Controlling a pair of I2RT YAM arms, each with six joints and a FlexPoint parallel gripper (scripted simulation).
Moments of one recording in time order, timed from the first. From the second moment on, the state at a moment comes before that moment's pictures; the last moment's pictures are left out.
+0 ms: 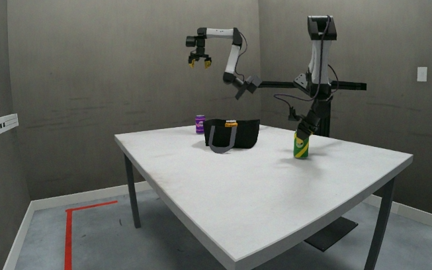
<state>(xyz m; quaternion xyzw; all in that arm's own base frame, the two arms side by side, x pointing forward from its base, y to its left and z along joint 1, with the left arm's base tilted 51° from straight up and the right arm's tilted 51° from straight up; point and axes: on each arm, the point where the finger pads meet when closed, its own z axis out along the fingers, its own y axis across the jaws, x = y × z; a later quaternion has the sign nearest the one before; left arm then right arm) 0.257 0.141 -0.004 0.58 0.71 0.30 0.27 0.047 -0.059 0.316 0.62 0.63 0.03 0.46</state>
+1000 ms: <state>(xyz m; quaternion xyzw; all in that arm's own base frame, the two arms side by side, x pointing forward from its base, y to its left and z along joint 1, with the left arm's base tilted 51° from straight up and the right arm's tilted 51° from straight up) 0.230 0.118 0.026 0.58 0.71 0.30 0.27 0.047 -0.059 0.316 0.62 0.63 0.03 0.46</state>
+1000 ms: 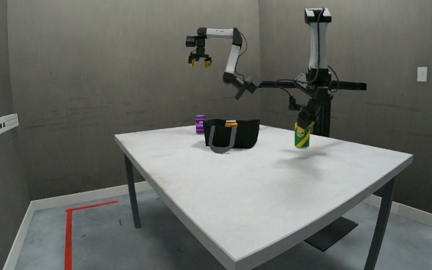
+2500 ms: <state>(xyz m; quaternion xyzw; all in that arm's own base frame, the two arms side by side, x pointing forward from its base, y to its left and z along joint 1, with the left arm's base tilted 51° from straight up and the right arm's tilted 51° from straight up) 0.210 0.099 0.052 0.58 0.71 0.30 0.27 0.047 -0.059 0.316 0.62 0.63 0.03 0.46</state>
